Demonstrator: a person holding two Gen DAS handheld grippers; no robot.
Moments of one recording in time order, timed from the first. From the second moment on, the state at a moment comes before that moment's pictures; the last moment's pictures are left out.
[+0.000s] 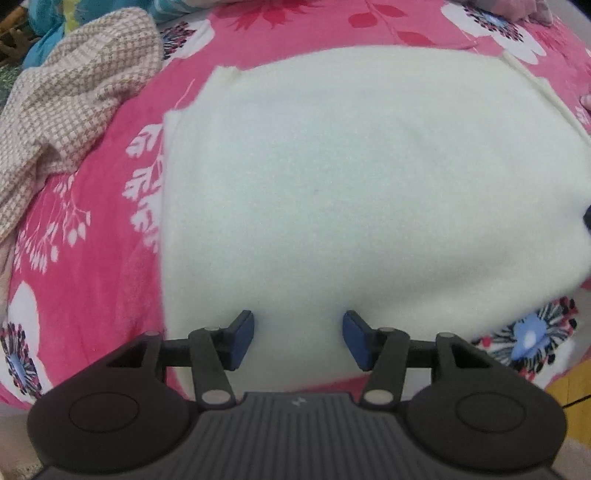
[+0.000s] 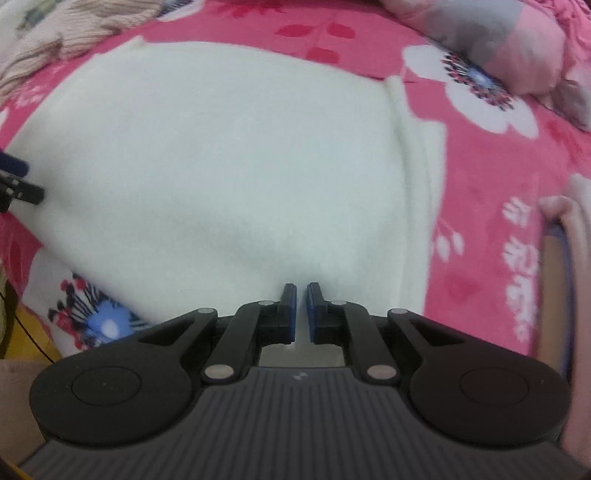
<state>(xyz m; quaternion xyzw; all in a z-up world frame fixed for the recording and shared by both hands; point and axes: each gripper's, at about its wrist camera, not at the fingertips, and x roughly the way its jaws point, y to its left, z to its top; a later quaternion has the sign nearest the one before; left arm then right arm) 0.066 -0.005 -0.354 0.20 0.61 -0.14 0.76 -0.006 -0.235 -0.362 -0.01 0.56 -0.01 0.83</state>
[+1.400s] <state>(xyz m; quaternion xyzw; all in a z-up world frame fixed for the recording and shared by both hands) 0.083 0.106 -0.234 0.07 0.58 -0.14 0.80 -0.055 -0.087 -0.183 0.23 0.52 -0.10 0.82</state>
